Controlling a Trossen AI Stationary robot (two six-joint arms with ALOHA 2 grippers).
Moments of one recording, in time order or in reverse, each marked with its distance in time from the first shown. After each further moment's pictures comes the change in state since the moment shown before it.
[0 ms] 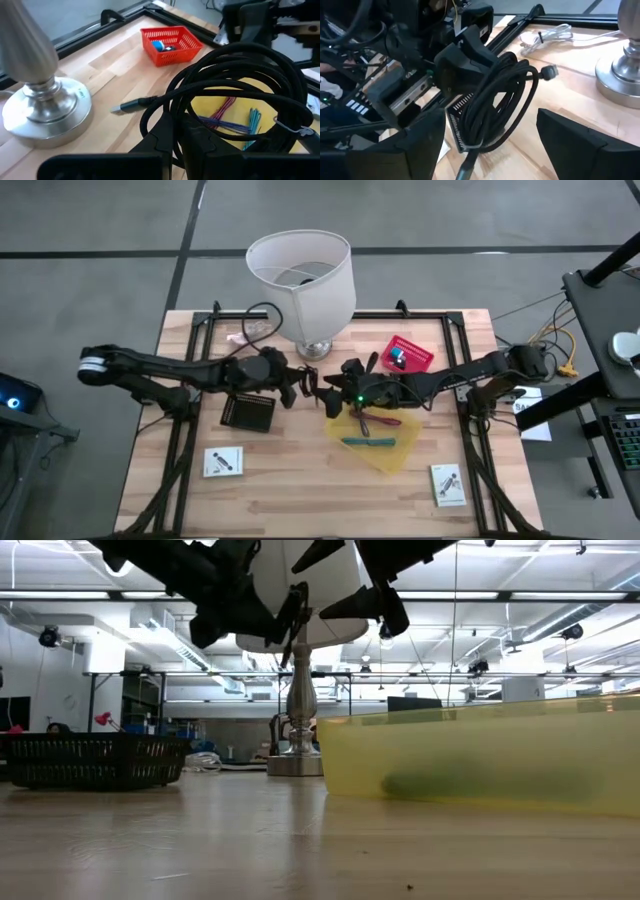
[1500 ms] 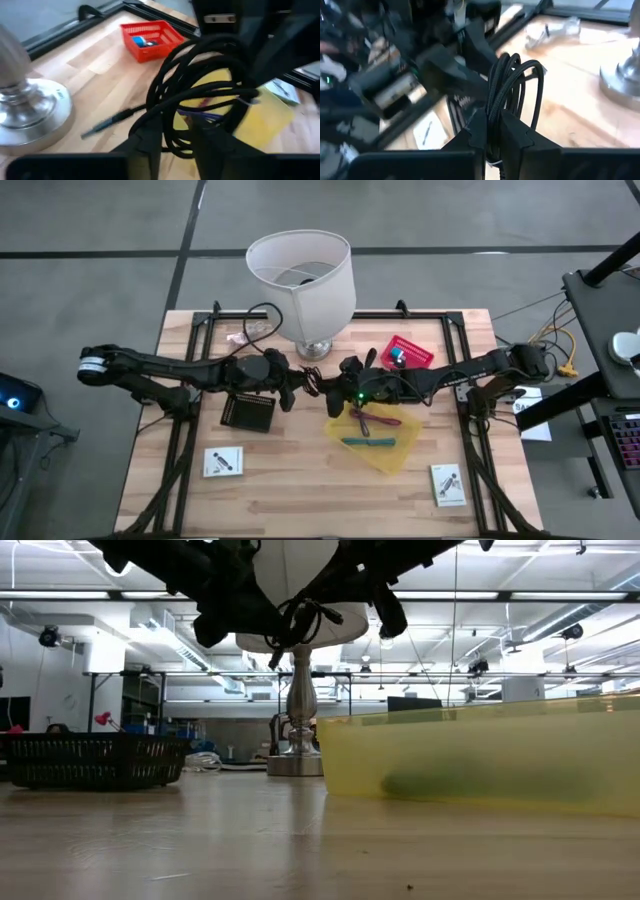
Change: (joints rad) left arm 0.000 -0.004 0.001 0.009 0.101 0.033; right arm -0.030 -0.015 0.000 -0.037 -0.099 -0.059
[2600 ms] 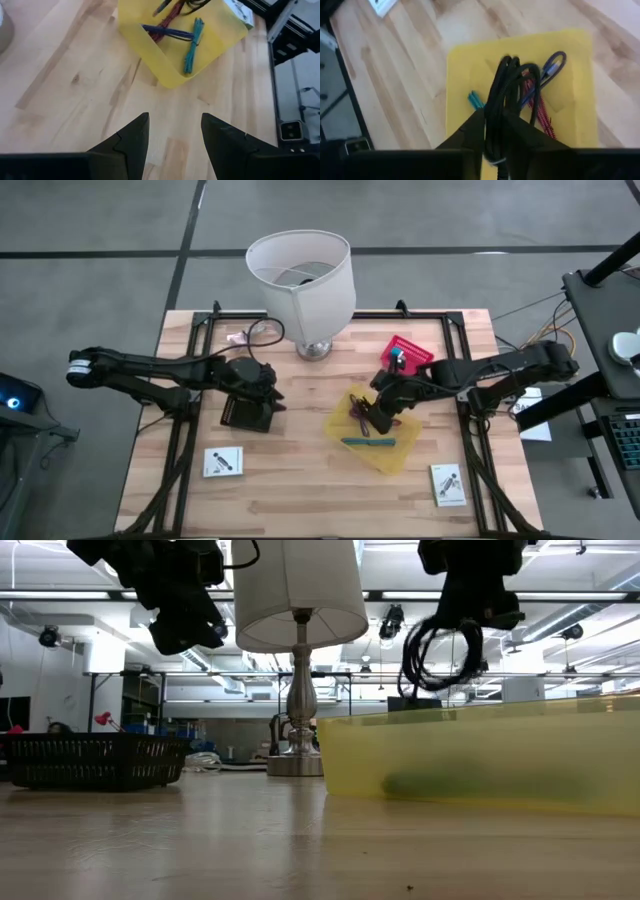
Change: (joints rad) left arm 0.000 -0.141 -0.005 -0.377 0.334 -0.059; right arm 0.043 -0.246 0.000 -0.813 -0.306 0.070
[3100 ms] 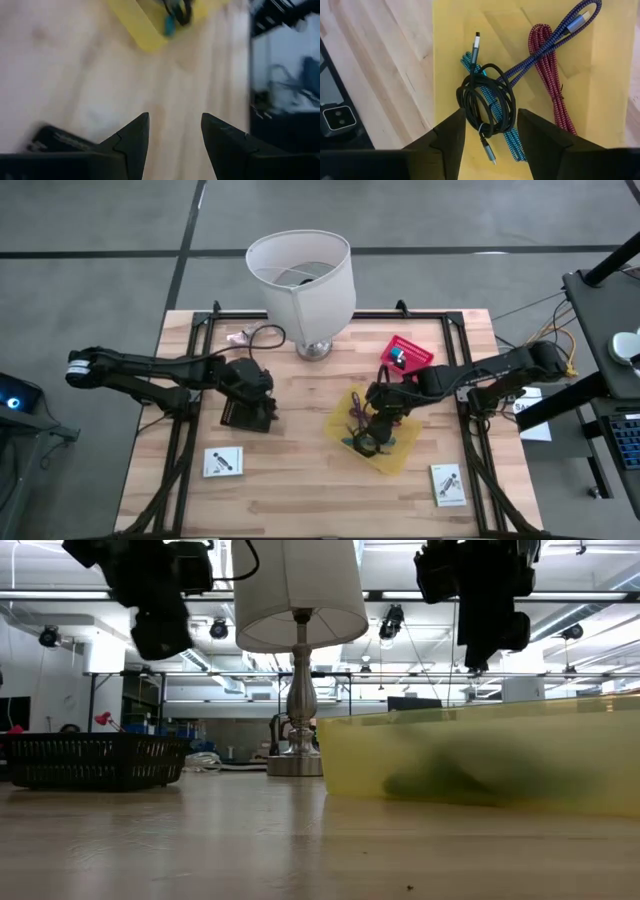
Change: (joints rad) left arm -0.001 -0.010 0.000 -0.106 0.168 -0.041; right arm 0.010 0.102 0.000 -0.057 -0.128 -0.010
